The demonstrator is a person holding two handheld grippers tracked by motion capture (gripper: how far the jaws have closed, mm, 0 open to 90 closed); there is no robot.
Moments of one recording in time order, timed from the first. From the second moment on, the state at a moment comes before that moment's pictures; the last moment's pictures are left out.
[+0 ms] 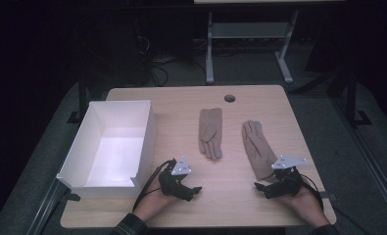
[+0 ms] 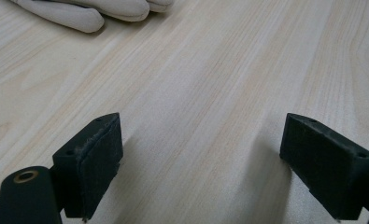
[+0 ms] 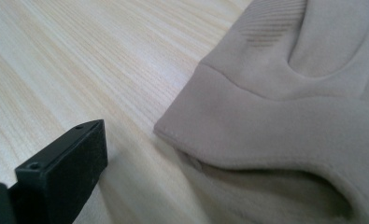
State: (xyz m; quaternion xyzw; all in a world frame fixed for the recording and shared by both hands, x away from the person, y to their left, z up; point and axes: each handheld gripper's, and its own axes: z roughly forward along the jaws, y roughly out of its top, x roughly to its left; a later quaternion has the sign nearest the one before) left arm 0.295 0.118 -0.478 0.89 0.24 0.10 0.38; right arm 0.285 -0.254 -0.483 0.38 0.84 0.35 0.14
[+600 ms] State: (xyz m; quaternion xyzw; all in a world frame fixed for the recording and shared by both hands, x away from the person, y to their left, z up) left arm 0.295 0.118 -0.478 0.89 0.24 0.10 0.38; right arm 0.289 -0.280 -0.443 0.40 0.83 0.37 0.14
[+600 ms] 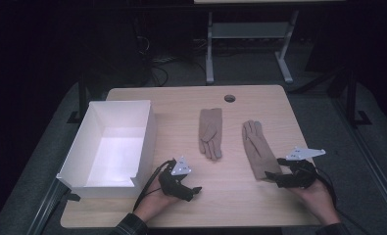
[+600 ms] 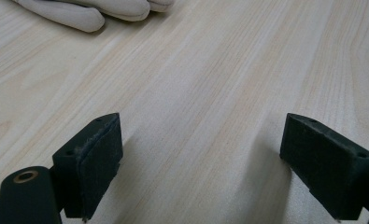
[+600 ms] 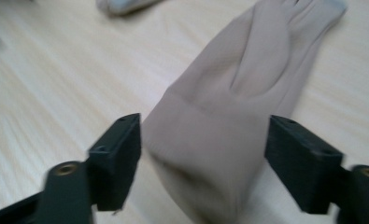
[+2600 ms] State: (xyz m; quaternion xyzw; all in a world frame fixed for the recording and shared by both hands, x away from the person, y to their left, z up) left arm 0.293 0.119 -0.478 0.89 0.24 0.10 0.38; right arm 0.321 -0.219 -0.462 0.30 0.89 0.34 0.04
